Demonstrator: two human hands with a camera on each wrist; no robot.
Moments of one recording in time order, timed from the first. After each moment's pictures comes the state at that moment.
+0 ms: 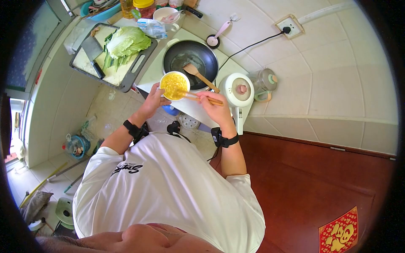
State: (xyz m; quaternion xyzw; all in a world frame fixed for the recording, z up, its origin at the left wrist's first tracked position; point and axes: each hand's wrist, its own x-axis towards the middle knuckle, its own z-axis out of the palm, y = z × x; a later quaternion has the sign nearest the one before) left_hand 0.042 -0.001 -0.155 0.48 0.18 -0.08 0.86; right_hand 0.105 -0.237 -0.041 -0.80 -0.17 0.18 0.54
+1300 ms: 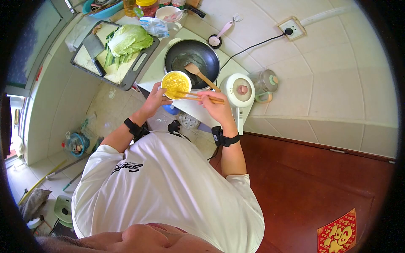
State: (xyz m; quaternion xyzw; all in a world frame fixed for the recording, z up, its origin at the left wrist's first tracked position) left_hand 0.041 -0.003 -0.156 0.48 0.18 -0.08 0.86; right_hand 0.108 -0.233 -0.036 -0.78 -0.14 0.20 0.57
